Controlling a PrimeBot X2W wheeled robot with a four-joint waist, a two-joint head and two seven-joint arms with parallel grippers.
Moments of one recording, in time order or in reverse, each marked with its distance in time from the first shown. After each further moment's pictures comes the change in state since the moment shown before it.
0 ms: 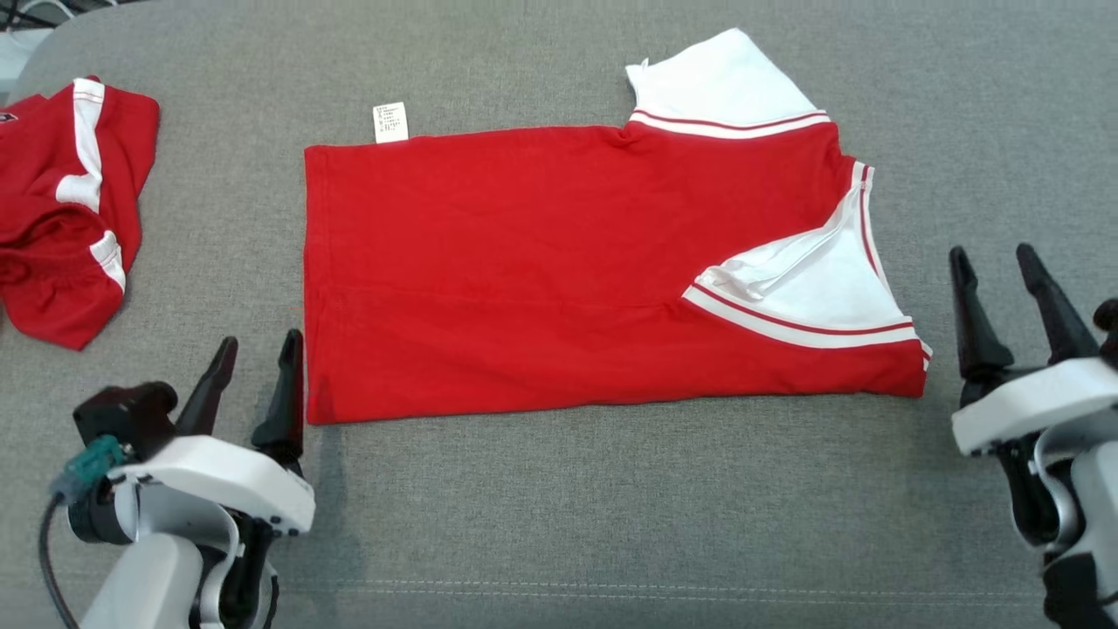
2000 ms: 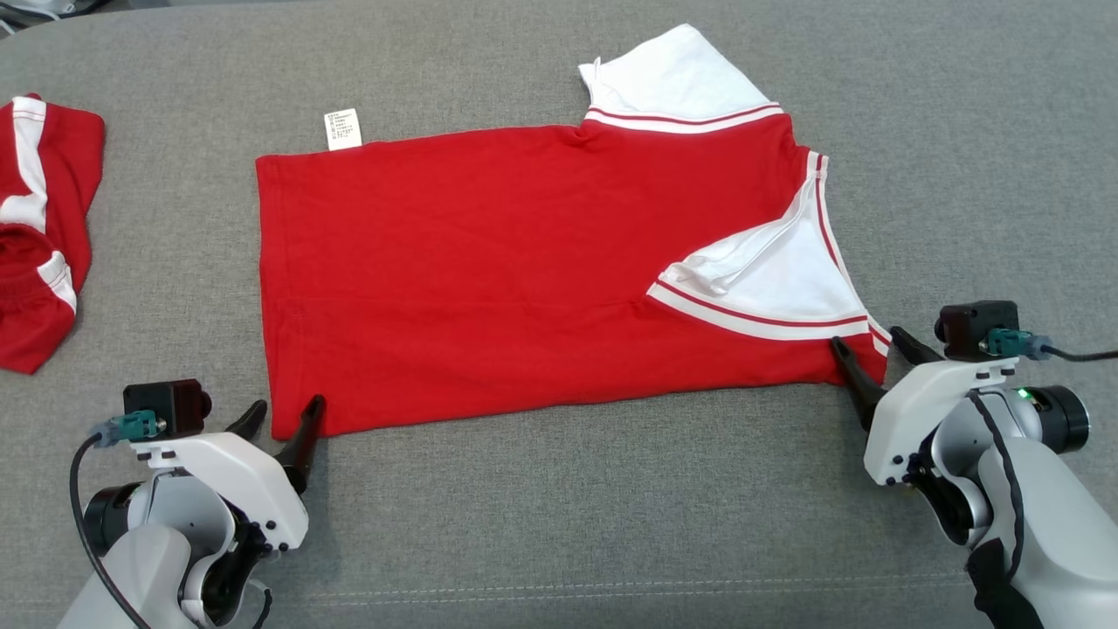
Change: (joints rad) left arm -0.082 0.028 -0.099 0.255 -0.049 -0.074 0.208; right arm -0.059 0.115 0.069 0.187 -0.167 0.000 0.339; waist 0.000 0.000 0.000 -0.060
